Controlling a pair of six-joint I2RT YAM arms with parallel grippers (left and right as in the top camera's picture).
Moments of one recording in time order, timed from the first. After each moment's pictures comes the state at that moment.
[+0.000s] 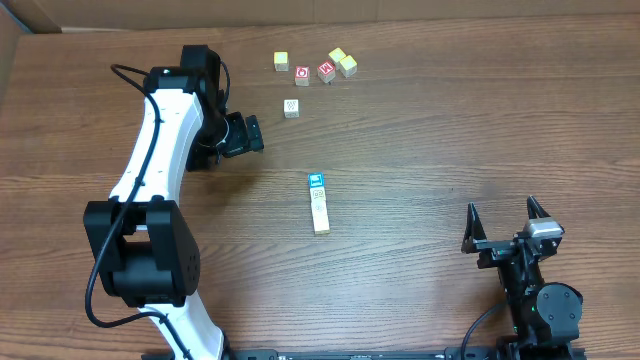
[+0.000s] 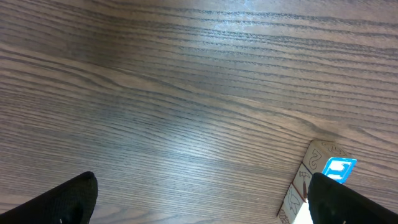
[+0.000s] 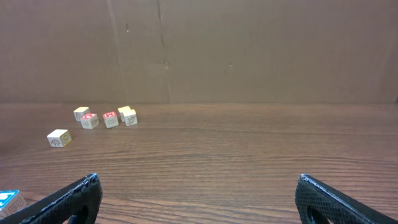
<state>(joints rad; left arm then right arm) -0.02 1.95 1.66 -1.22 0.08 -0.32 0.07 0.01 0.02 -0.03 -0.04 0.05</state>
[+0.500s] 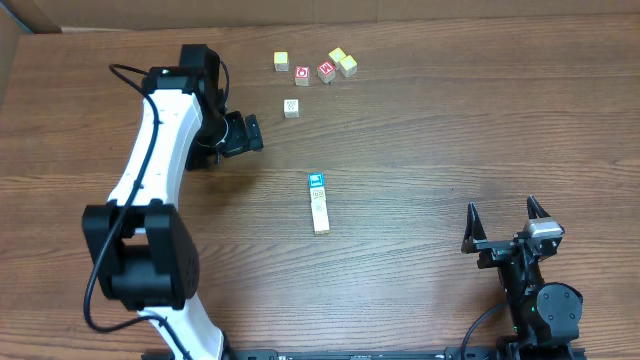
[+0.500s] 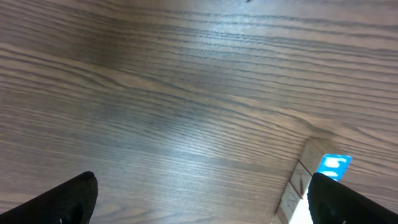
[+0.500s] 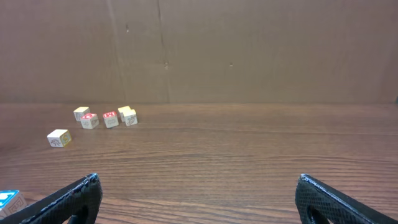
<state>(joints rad) -0.02 1.92 1.66 -1.22 0.08 -0.32 0.07 0.01 0.02 -0.03 -0.04 0.05</state>
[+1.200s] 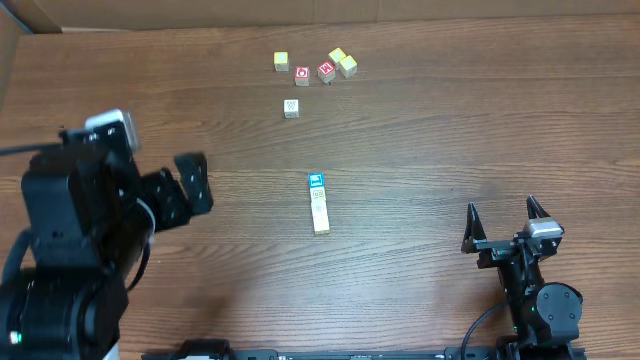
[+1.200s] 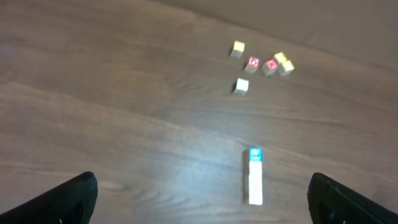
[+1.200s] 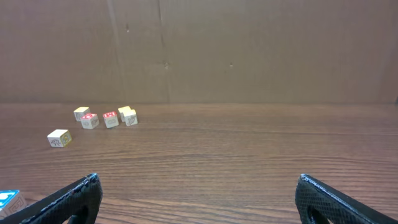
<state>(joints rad) -0.02 1.04 1.66 -1.35 -0.04 -0.30 0.07 0.01 0.02 -0.03 -0.04 0.05</state>
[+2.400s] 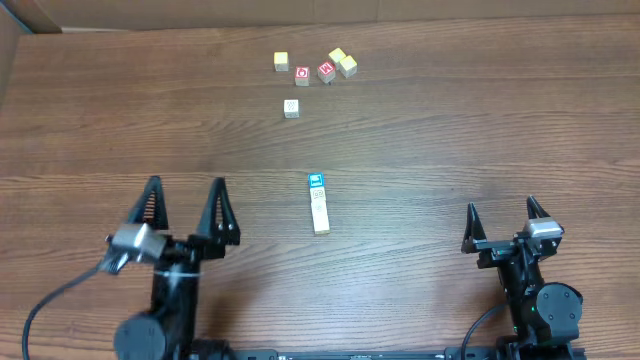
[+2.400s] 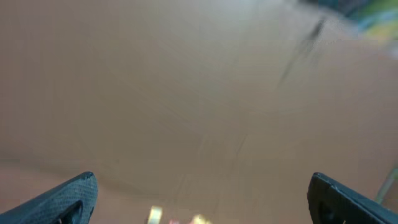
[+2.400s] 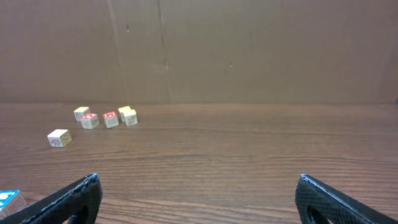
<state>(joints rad) -0.02 0.20 0.32 0.24 0.07 -0.41 0.07 0.01 0.02 -0.04 -0.04 0.05</state>
